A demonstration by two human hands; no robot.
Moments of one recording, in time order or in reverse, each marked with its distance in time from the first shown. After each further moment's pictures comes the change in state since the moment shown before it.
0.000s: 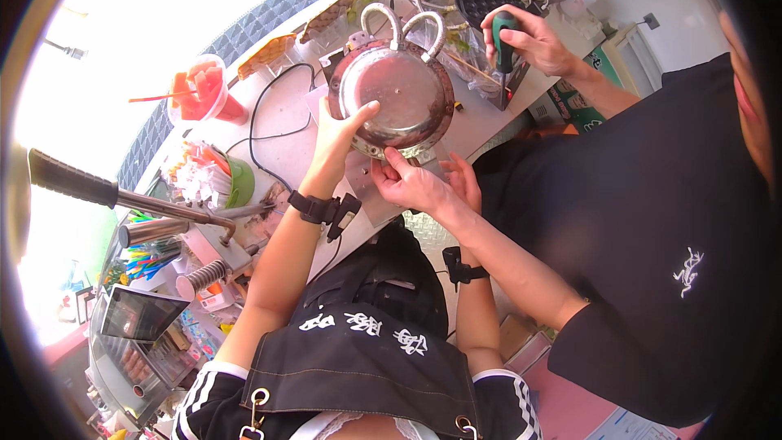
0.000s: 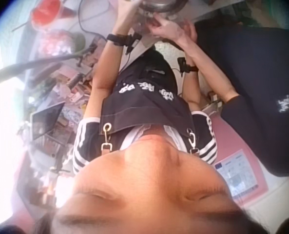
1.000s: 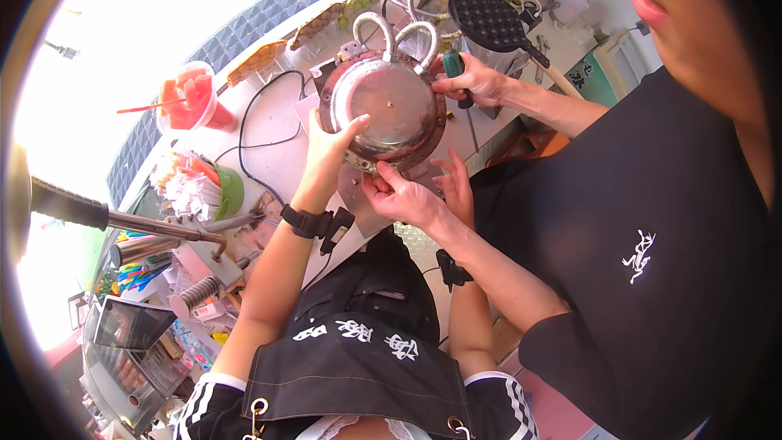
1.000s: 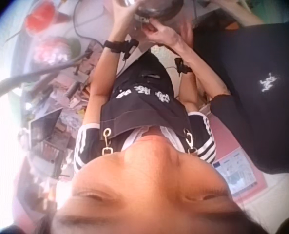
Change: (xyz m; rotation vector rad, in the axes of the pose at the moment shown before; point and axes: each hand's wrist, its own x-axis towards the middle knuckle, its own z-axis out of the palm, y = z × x) left_hand -0.006 0.004 0.006 -0.024 -0.001 0.019; right_hand 0.046 -0.096 0.062 -0.390 -0.450 -0.343
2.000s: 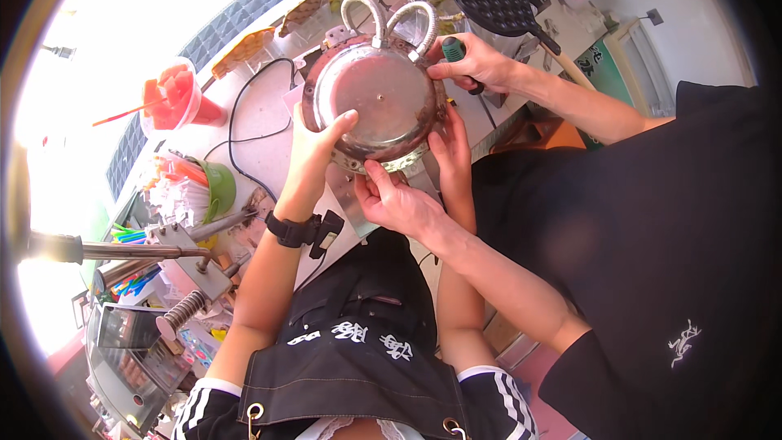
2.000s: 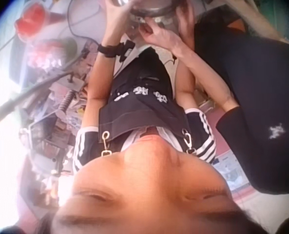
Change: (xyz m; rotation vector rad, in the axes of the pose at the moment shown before) left_hand -0.006 0.016 0.002 -0.075 0.004 -0.075; right_hand -0.012 0.093 -0.010 0.614 0.472 0.255
